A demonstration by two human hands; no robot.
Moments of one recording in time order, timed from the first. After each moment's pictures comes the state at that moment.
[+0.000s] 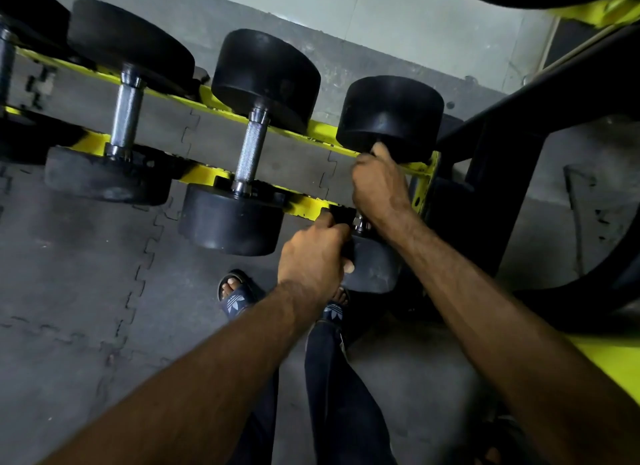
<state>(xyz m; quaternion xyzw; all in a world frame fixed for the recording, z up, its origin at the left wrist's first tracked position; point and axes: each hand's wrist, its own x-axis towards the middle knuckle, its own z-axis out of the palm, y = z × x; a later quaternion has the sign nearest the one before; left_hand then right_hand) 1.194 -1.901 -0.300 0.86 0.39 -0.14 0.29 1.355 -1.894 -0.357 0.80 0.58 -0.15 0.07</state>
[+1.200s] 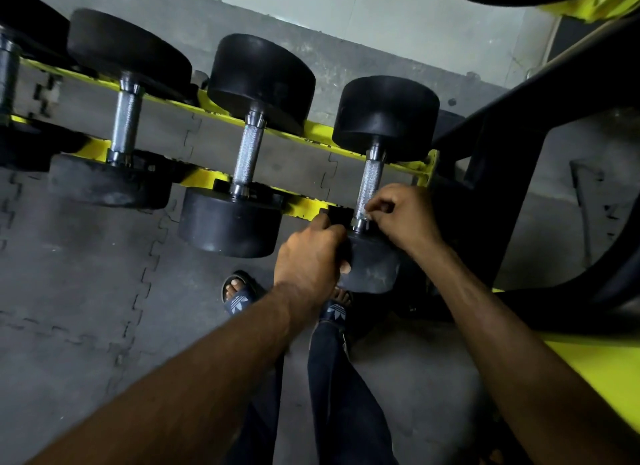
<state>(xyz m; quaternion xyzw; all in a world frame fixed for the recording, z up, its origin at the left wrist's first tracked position) 1.193 -1.903 -0.301 0.87 0.37 -0.12 0.29 1.371 -1.965 -0.367 0.82 0.42 -0.30 -0.25</state>
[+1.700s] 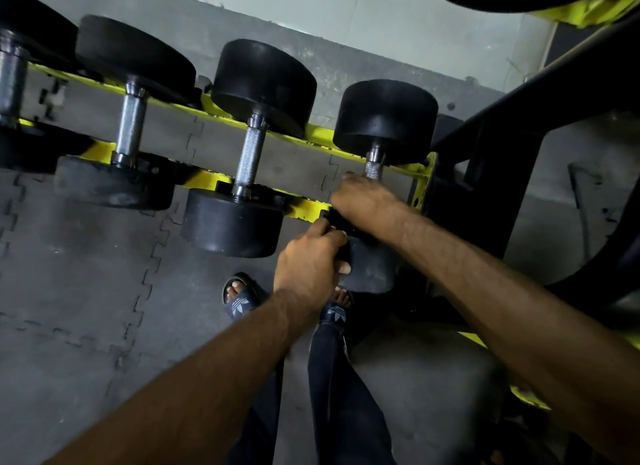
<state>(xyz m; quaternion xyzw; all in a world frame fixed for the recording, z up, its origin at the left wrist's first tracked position) 1.185 -1.909 -0.306 0.86 0.39 -0.09 0.31 1.339 -1.886 -0.321 0.64 0.68 -0.24 0.25</state>
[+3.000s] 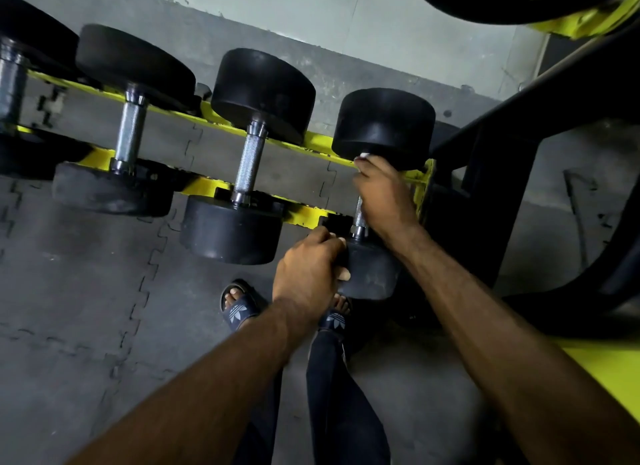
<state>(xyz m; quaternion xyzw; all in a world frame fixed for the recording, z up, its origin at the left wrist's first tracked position) 1.180 -1.911 -0.314 0.86 0.38 -0.03 0.33 1.371 -1.916 -0.378 0.77 0.63 -0.06 -0.06</state>
